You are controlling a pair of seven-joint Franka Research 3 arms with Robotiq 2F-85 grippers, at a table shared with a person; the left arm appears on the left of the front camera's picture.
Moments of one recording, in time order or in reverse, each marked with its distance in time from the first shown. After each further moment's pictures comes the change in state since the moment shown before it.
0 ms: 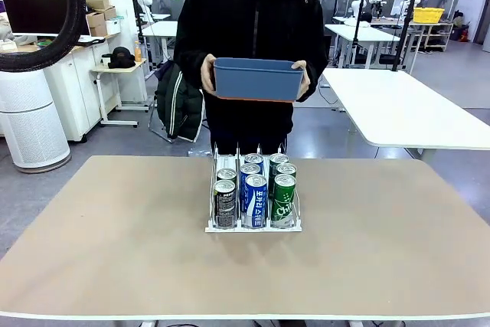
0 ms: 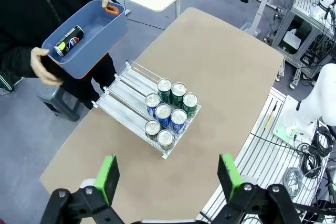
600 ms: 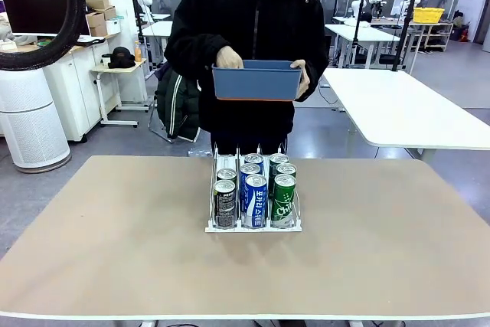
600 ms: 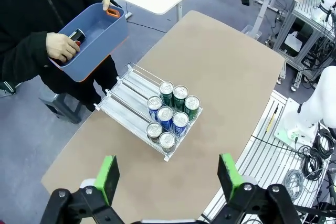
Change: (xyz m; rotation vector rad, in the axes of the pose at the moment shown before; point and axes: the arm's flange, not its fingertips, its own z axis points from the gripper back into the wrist) left arm 0.001 0.002 0.001 0.008 -0.013 0.000; right arm 0.000 0.000 0.000 0.000 0.000 0.000
